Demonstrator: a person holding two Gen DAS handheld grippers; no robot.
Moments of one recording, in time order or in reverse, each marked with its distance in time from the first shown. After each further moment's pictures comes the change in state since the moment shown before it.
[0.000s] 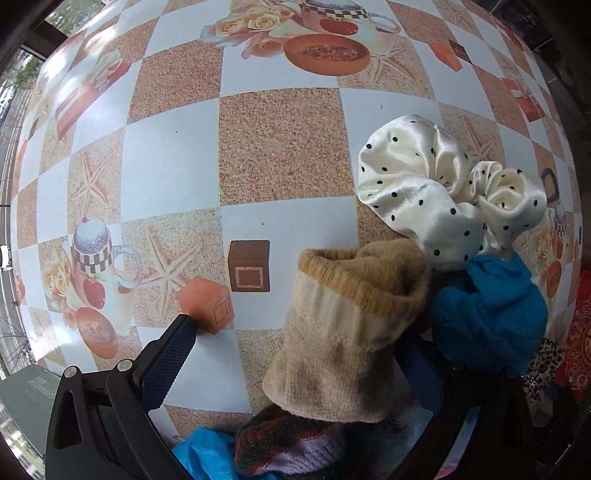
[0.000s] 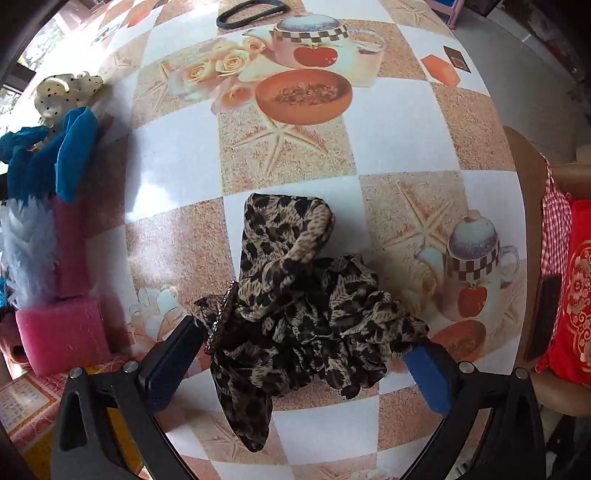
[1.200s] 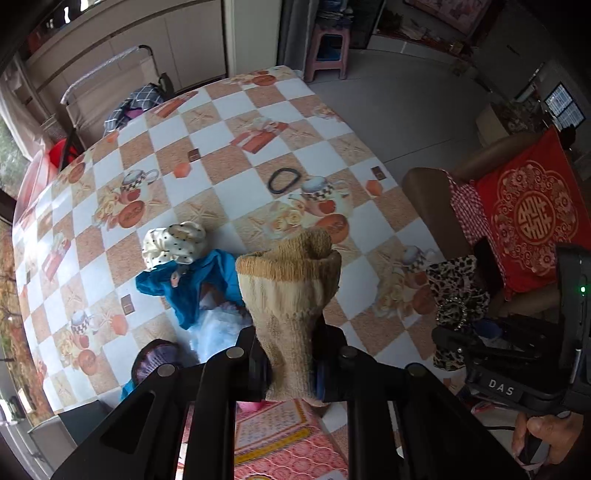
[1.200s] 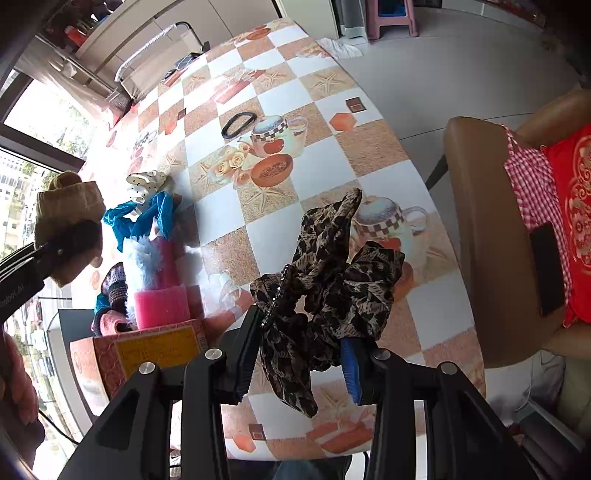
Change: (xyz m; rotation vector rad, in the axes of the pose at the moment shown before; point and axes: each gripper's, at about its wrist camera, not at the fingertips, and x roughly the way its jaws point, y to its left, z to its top) left arm -0.170 -0.163 -0.125 0.460 -0.335 -0.161; right arm -0.125 -0.077 -0.086 0.206 -0.216 0.234
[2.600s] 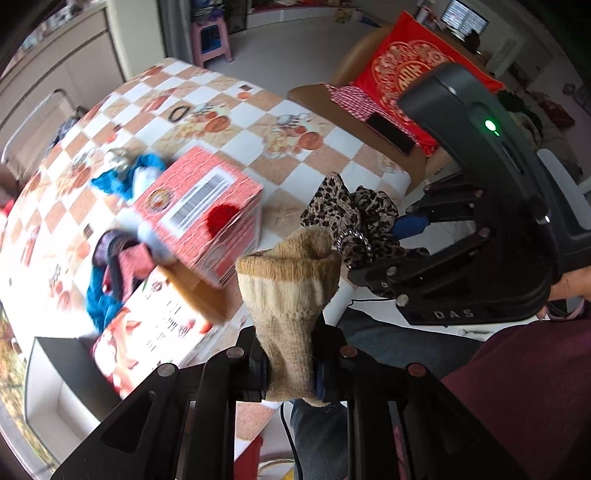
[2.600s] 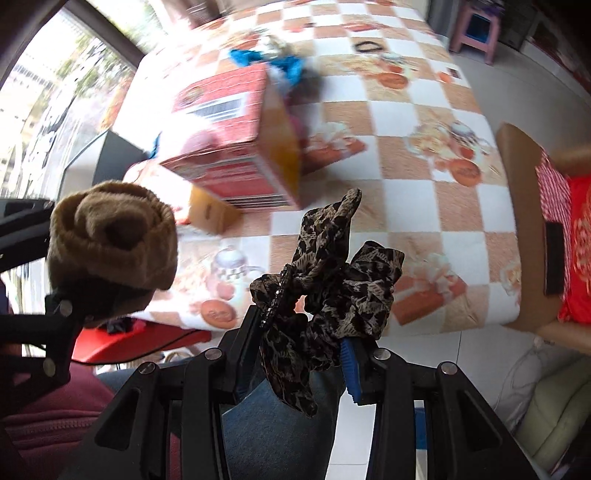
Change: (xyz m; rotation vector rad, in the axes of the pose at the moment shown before) left arm -0.080 -0.025 -0.214 0.346 0.054 -0.157; right arm -0.015 0.102 -0.175 -0.361 0.110 -0.023
